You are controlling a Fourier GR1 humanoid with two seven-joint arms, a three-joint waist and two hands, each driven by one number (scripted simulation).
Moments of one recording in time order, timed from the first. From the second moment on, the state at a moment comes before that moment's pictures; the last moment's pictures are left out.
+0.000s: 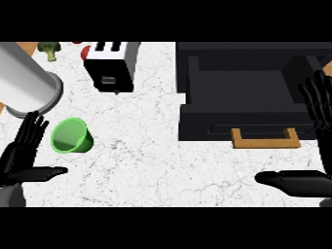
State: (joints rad) left arm -0.18 0.30 0.32 -0.87 0.11 -0.35 -0.55; right arm -0.05 -0.15 -0.07 -1.97 0.01 0.12 -0.02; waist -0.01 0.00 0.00
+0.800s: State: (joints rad) left arm -0.39 0.36 0.35 -0.28 0.02 -0.31 -0.91; right arm -0.06 -0.13 -0.07 -1.97 0.01 0.14 -0.03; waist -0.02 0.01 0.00
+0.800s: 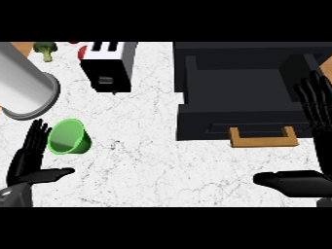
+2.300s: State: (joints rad) left arm -0.49 0.31 0.35 -0.21 0.02 -0.42 -0.93; right arm -0.11 -0.15 -0.10 -1.92 -0.03 0.17 -0.01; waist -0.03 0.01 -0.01
